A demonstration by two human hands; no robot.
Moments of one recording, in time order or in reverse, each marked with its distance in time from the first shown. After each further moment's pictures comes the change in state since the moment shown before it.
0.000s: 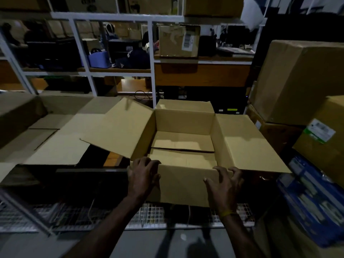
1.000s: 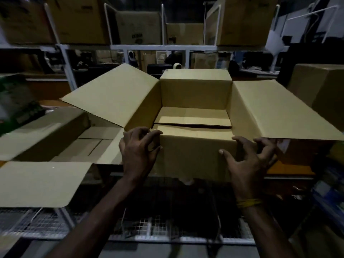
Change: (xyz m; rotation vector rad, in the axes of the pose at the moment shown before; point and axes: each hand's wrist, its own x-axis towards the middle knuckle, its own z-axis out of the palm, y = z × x) left_hand -0.037 -0.141 -0.225 -0.134 0.555 0.163; right_hand -0.094 -0.250 -0.062 0.172 0.378 -0.231
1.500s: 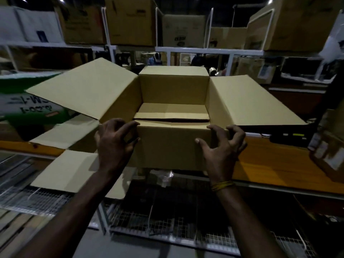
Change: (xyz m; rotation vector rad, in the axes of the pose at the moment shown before) left_hand 0.003 -0.194 -0.138 0.226 0.098 -0.118; right_hand -0.075 -0.192 0.128 0.197 -0.138 -0.106
